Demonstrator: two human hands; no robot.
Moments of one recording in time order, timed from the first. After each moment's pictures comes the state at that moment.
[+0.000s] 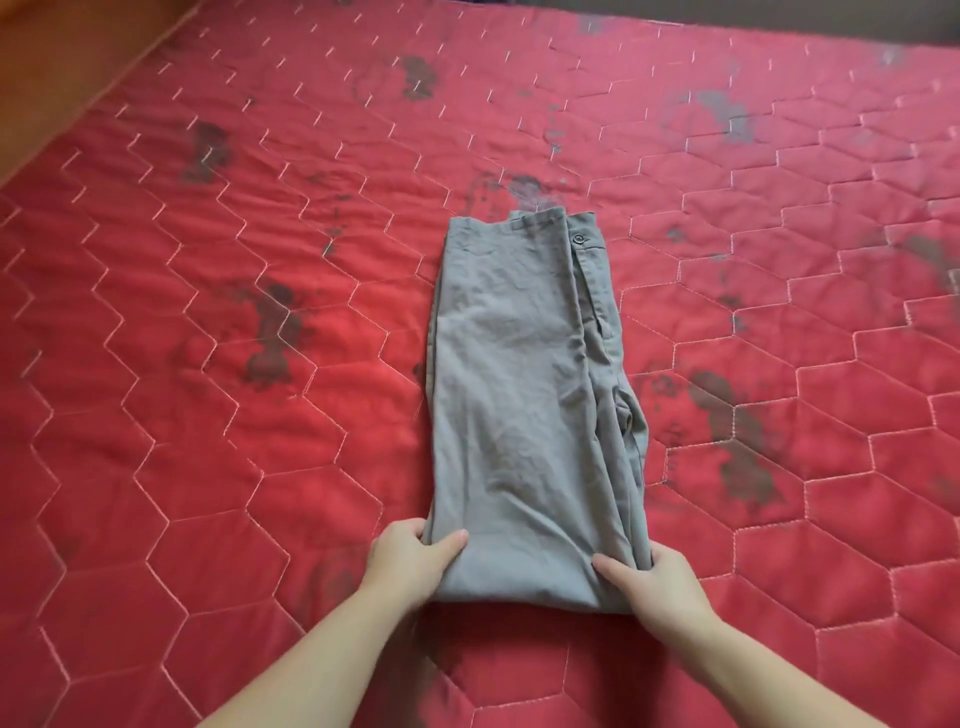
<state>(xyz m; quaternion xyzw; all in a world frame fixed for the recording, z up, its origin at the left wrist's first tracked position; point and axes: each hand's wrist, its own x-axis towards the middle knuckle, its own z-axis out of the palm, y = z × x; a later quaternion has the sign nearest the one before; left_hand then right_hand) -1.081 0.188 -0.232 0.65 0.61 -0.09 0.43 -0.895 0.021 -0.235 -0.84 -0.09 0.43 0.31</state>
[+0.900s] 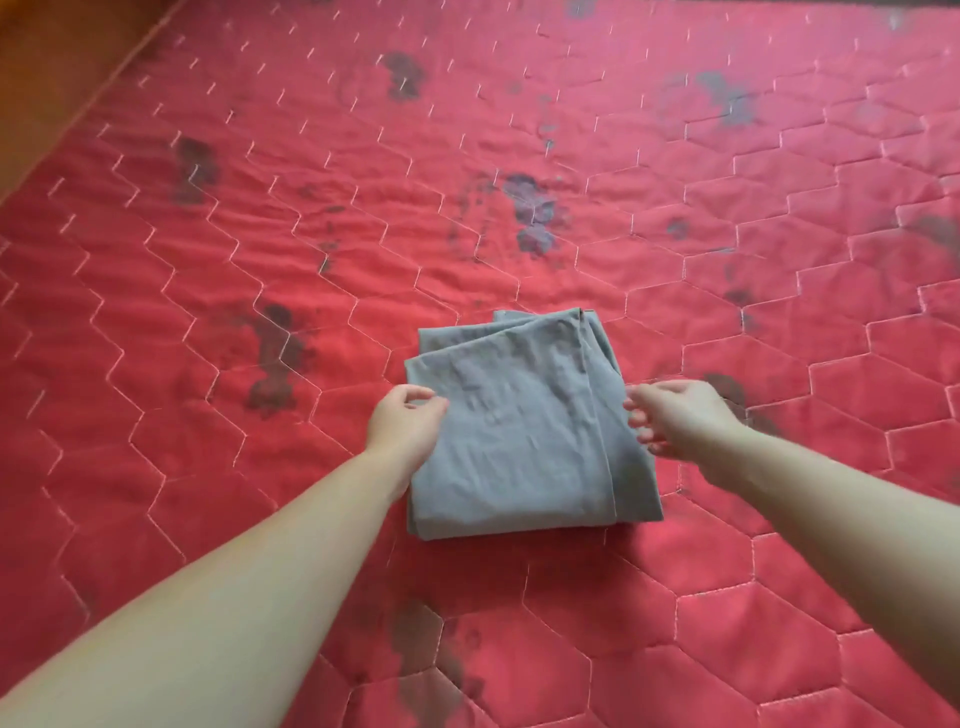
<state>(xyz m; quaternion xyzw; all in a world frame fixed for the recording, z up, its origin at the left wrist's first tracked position) -1.009 0.301 -0.189 0.56 0.64 0.10 0.52 -0.796 0.143 -0.172 -0.81 -0.06 0.44 0.38</state>
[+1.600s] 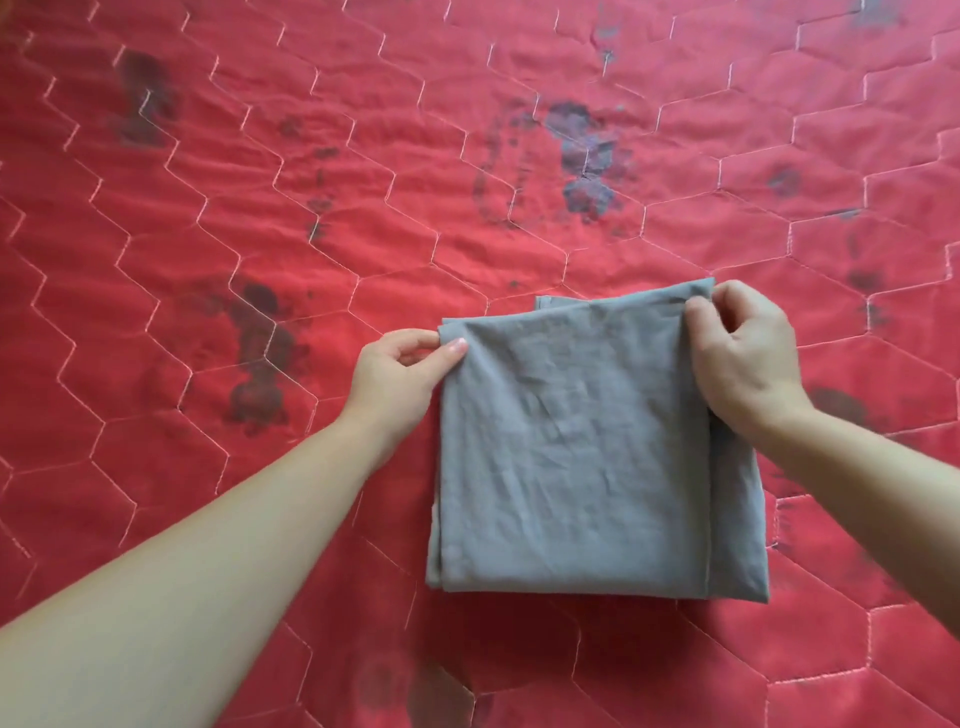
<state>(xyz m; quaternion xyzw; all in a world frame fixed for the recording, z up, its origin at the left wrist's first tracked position) -0.993 0.387 -0.227 0.61 0.54 0.18 0.56 -0.761 0.228 -0.219 -0.86 -0.27 0.15 0.40</state>
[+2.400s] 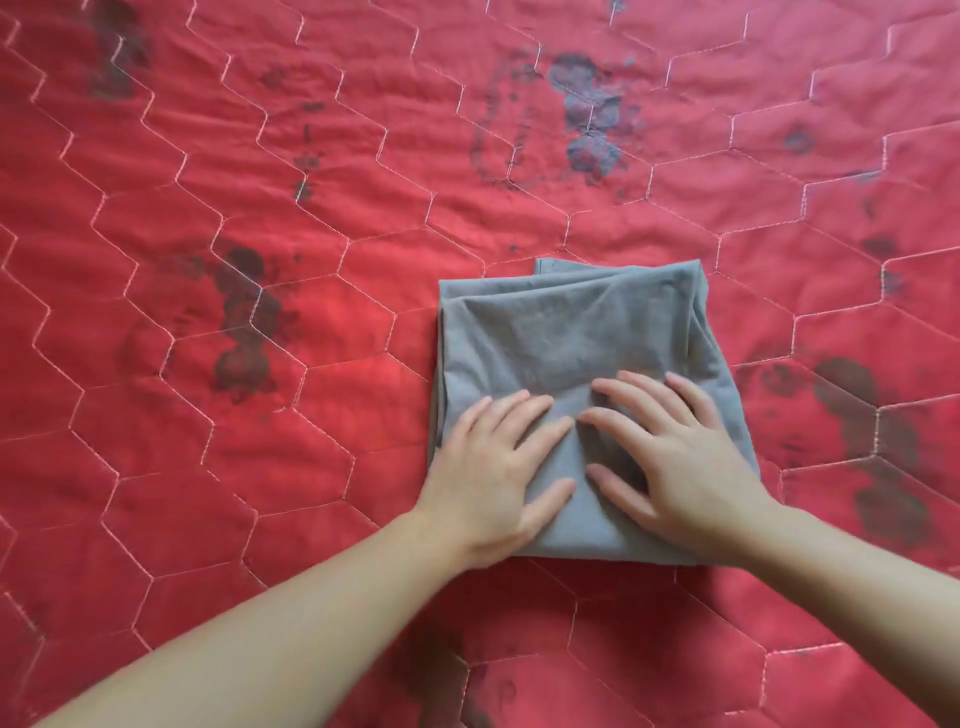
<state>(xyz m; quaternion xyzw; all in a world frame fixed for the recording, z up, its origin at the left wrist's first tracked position) -1.009 0.281 -0.242 0.95 0.20 -0.05 0.22 -0.833 0.163 -0.240 -0.74 -0.65 0.12 0.08</state>
